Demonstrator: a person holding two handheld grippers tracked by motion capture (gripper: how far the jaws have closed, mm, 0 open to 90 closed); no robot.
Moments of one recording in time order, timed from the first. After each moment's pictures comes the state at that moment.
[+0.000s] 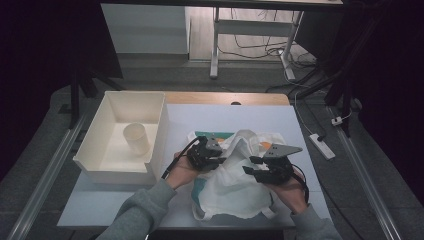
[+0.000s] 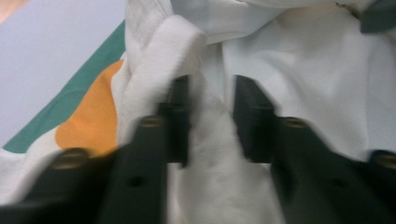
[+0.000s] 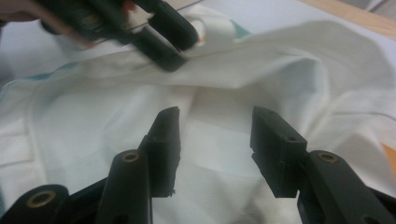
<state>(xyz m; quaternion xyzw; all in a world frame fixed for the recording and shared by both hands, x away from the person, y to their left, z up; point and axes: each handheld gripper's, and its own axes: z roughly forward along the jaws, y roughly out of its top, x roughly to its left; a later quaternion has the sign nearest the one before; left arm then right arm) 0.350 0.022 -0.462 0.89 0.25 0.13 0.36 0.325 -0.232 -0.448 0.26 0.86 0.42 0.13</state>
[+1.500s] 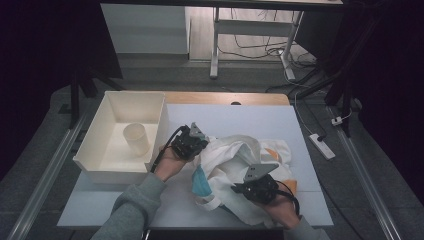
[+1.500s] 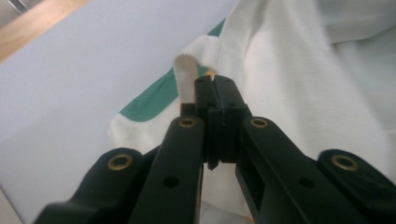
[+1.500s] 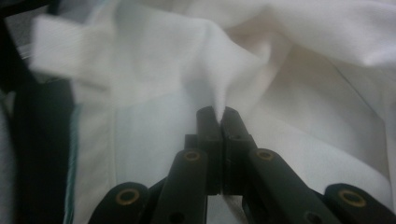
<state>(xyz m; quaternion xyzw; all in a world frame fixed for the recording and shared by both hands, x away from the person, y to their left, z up) 0.373 0.063 -0.463 0.86 0.33 0.17 0.34 0.282 -0.194 -0.465 0.17 0.91 0.36 0.08</state>
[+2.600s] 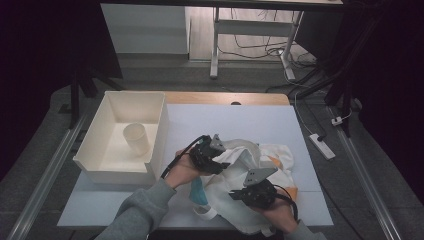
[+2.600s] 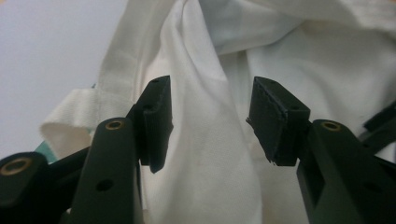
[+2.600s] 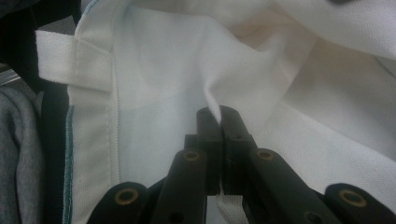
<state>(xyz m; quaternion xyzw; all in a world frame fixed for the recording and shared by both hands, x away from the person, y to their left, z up) 0.348 0.011 -0.451 0.91 0.23 0.11 0.33 0.281 -0.197 -0.483 0.18 0.91 0.38 0.03</state>
